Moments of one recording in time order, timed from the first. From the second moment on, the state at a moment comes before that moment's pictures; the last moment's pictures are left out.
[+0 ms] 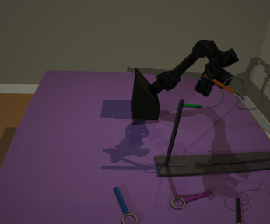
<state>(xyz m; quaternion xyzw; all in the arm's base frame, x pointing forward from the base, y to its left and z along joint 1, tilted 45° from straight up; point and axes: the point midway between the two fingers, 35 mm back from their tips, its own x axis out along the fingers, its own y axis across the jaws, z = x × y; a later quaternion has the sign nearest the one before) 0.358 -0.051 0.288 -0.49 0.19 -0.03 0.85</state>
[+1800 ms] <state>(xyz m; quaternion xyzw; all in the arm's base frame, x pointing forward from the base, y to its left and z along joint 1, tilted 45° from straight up) 0.354 -0.014 0.272 -0.09 0.22 0.09 0.97</state>
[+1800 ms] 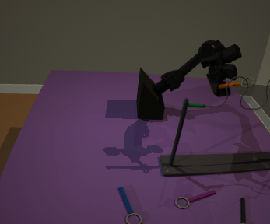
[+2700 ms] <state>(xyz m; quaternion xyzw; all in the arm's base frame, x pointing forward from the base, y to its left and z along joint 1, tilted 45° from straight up) 0.350 0.025 0.275 0.22 0.22 0.18 0.93</state>
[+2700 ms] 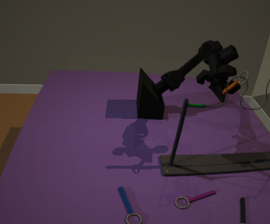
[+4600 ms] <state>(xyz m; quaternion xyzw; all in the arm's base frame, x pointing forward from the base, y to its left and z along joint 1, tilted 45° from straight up) 0.339 0.062 0.352 0.76 0.14 0.29 0.57</state>
